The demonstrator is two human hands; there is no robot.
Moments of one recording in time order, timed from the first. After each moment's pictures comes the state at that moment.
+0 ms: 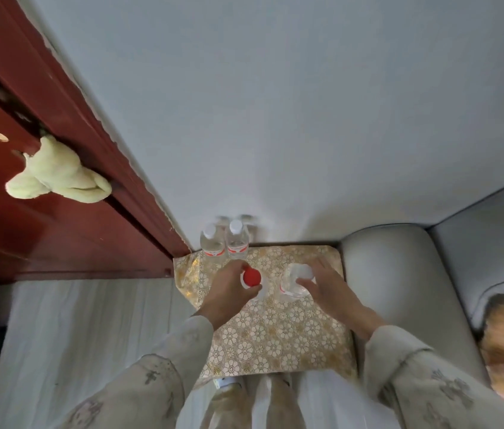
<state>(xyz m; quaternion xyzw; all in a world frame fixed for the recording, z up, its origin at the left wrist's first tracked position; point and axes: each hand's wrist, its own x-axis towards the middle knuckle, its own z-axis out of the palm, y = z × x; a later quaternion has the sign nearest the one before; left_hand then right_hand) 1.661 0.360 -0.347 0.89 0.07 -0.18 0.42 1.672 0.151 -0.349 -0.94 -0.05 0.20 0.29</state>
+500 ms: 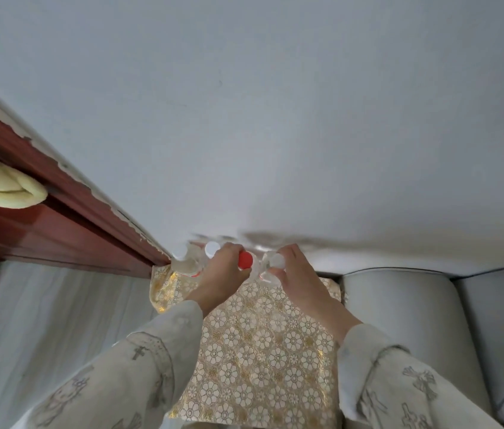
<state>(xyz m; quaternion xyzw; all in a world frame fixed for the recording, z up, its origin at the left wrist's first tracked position) 1.778 0.317 -0.401 0.93 0.09 -0.16 0.33 1.792 0.154 -0.414 -0.92 -0.16 0.18 0.31</state>
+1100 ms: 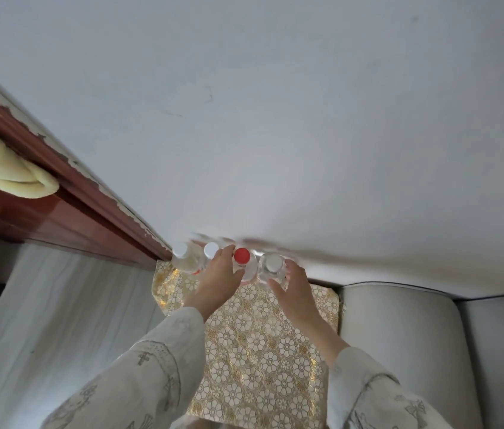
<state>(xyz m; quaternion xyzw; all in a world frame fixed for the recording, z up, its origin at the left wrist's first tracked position) 1.772 0.306 -0.406 0.90 0.19 -0.16 0.35 1.780 0.148 -0.428 -0.87 -0.03 0.21 0.45</state>
